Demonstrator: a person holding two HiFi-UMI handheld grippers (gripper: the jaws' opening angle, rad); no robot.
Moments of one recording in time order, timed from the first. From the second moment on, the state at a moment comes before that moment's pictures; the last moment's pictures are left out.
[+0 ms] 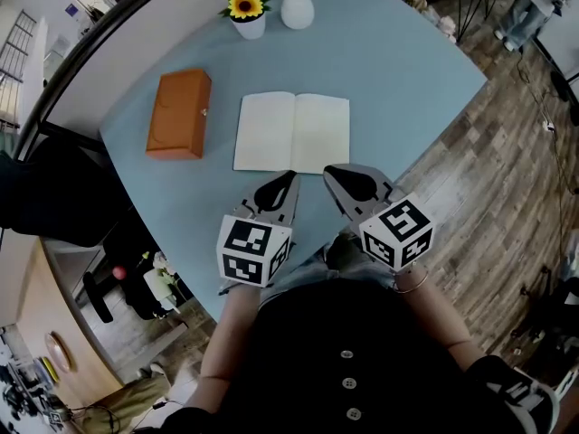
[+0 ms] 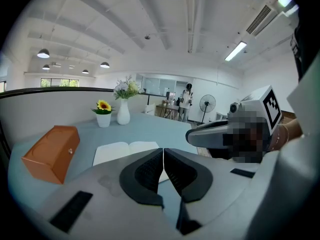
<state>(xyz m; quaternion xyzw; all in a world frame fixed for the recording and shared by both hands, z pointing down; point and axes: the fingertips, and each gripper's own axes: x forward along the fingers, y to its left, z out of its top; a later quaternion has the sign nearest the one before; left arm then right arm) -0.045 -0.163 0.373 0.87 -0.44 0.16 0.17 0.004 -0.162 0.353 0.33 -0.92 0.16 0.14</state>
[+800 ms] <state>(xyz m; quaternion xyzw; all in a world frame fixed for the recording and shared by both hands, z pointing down) -0.036 -0.150 0.385 0.87 -0.41 0.15 0.20 0.006 -0.151 0.369 0.33 -0.91 0.18 0.15</state>
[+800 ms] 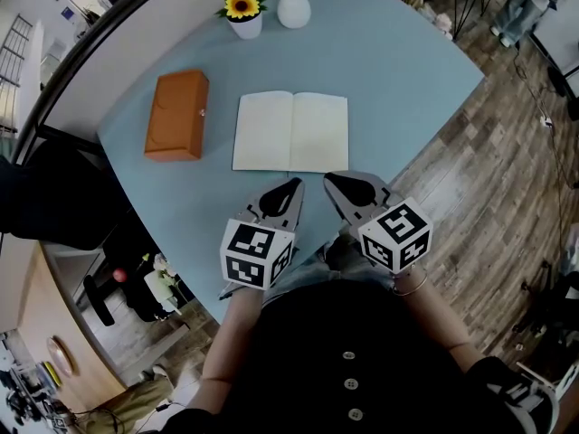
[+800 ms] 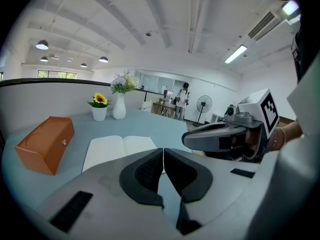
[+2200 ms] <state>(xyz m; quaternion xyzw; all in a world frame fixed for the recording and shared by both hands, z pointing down) -0.029 -0.148 0.389 0.88 -0.40 0.15 0.22 0.003 -0.151 0.375 0.34 -0.91 0.18 0.16</state>
